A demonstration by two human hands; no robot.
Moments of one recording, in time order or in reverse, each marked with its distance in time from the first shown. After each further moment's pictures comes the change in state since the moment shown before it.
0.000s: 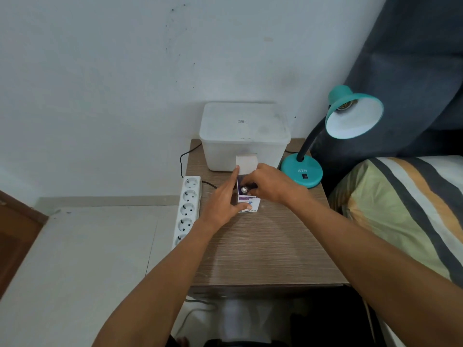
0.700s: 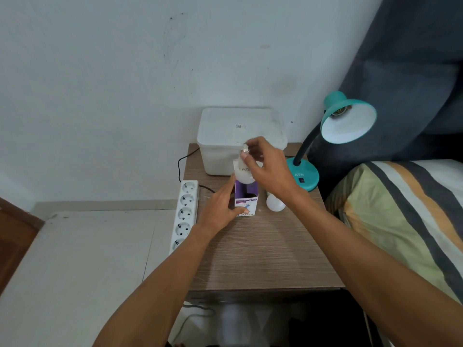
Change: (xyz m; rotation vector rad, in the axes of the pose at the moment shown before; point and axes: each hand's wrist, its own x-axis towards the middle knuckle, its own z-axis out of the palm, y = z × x) left_hand -0.001 0.004 0.001 -0.048 0.020 0.038; right_hand -0.006 -0.020 -0.030 0.594 0.591 0.070
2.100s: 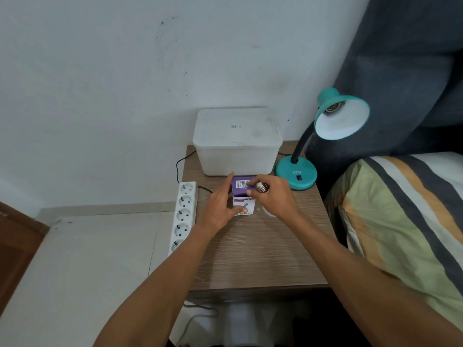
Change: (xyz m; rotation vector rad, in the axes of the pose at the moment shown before) left_hand 0.001 0.006 0.001 -0.002 0.006 -0.048; right_hand -0.051 0.051 0.010 -0.119 -0.089 0.300
